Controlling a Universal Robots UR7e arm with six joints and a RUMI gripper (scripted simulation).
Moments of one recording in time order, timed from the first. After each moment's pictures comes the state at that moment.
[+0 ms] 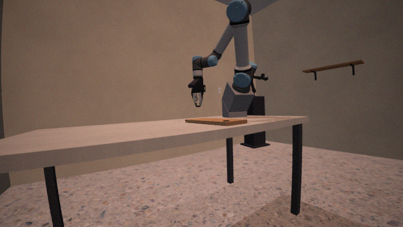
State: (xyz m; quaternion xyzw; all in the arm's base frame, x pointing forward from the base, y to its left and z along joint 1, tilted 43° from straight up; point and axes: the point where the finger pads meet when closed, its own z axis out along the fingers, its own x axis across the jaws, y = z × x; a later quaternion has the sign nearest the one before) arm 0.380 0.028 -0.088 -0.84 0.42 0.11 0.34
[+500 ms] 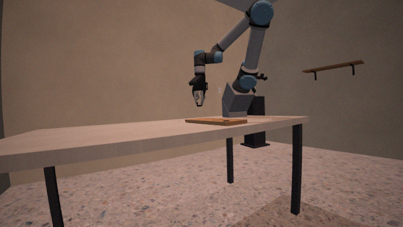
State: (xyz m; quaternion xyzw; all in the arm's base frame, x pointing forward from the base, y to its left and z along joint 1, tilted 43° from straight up) arm 0.413 0.101 -0.015 -0.84 0.42 0.10 0.32
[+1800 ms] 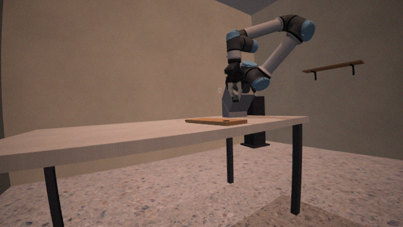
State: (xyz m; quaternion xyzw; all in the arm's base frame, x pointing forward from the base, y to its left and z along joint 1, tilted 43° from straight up) arm 0.333 0.327 0.195 -0.84 0.41 0.11 0.35
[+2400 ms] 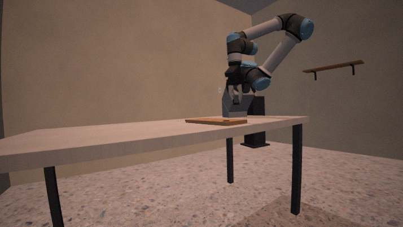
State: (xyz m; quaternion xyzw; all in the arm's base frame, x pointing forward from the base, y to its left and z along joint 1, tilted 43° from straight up) arm 0.332 0.337 0.185 -0.83 0.41 0.11 0.35
